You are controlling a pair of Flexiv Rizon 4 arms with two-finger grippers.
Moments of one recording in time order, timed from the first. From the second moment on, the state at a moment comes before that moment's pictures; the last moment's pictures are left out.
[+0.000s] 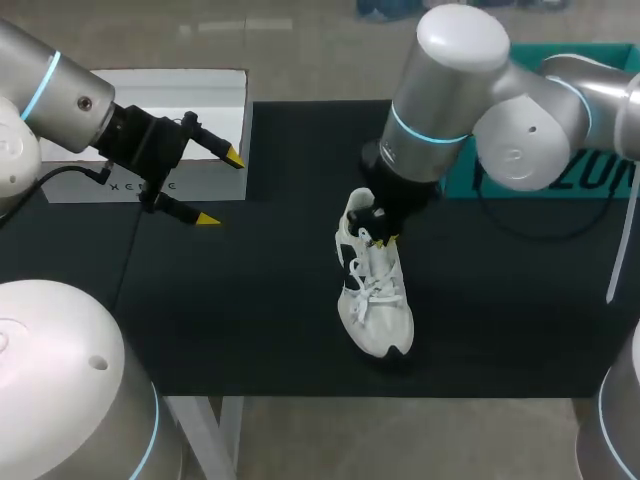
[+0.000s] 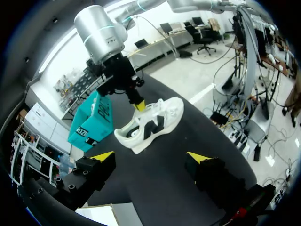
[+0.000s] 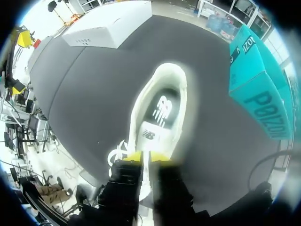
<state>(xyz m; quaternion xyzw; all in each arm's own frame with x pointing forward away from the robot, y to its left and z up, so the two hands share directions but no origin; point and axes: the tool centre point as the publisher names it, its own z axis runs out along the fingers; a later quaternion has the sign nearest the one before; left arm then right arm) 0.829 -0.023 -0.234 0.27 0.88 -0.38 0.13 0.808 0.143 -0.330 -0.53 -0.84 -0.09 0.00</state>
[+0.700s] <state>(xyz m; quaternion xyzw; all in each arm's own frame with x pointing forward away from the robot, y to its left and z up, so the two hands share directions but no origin) 0.829 -0.023 -0.234 0.27 0.88 -0.38 0.13 0.829 0.153 -0.343 -0.52 -0.85 -0.10 0.01</state>
